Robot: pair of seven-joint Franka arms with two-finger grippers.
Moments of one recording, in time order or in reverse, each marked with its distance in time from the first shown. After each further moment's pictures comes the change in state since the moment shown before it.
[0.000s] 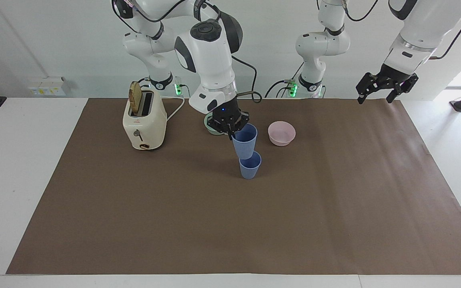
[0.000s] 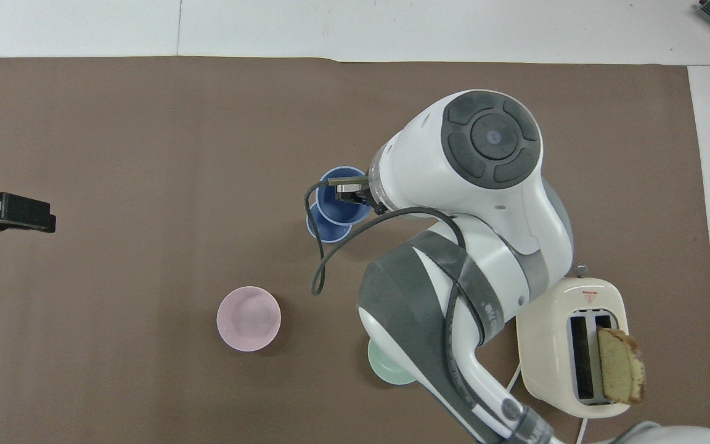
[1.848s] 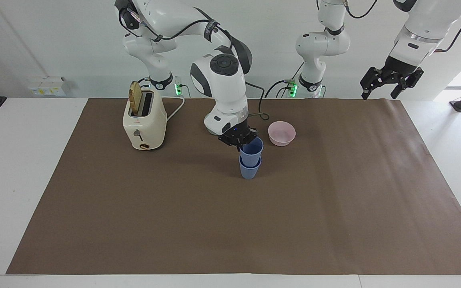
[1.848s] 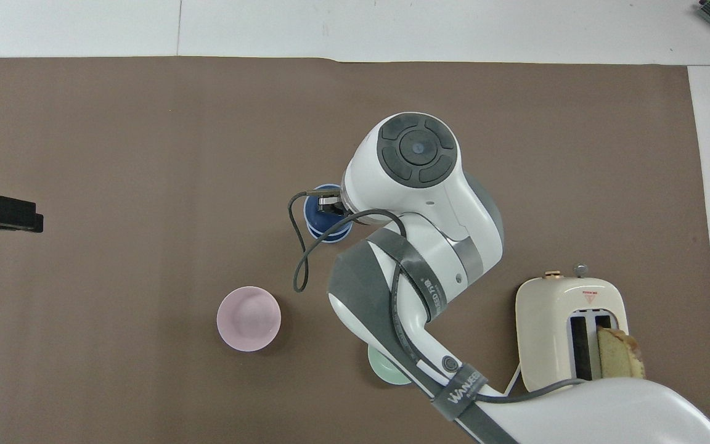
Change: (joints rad) left arm 0.000 -0.014 0.012 0.002 0.000 -0.001 0.000; right arm 0.035 0.110 -0.004 -0.021 -0.035 0.049 0.055
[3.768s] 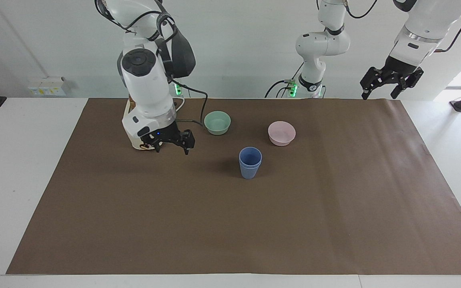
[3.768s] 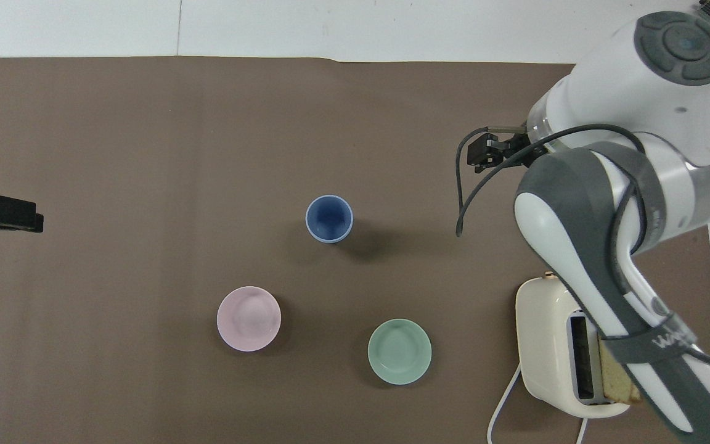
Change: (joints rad) left arm 0.000 0.000 0.000 0.000 0.000 0.000 0.000; right arm -0.342 -0.125 -0.008 0.025 -0.046 -0.243 -0.232
